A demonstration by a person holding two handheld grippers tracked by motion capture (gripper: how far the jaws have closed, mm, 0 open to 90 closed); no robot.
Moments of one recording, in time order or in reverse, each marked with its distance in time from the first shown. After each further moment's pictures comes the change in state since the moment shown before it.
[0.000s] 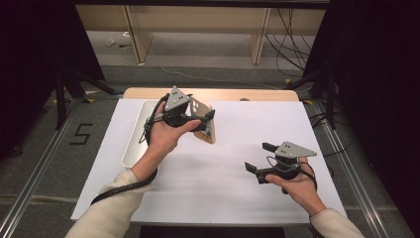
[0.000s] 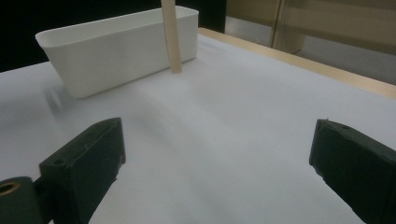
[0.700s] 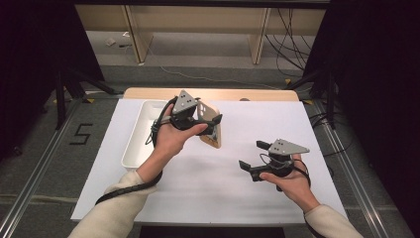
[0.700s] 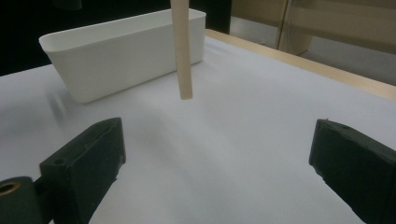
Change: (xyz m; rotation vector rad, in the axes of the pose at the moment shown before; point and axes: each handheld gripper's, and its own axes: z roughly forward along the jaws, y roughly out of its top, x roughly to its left) left arm -0.016 -0.003 0.009 0.020 -0.049 0.004; right arm 0.004 0.006 0.014 0.002 0.018 -0.004
